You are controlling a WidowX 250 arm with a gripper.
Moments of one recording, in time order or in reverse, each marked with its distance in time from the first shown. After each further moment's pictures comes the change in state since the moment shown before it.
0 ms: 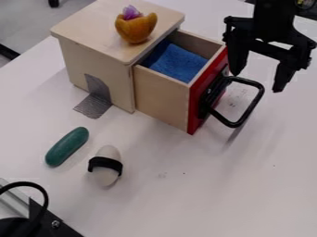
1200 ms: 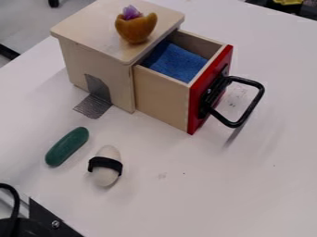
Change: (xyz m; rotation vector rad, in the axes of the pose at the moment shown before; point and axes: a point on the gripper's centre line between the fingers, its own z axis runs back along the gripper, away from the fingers) arm -0.021 0.125 0.101 -0.028 -0.049 0.294
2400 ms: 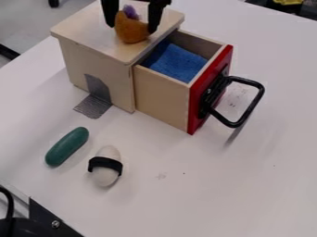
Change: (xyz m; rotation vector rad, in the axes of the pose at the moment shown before) arm 0.015 0.065 -0.078 0.207 0.187 0.194
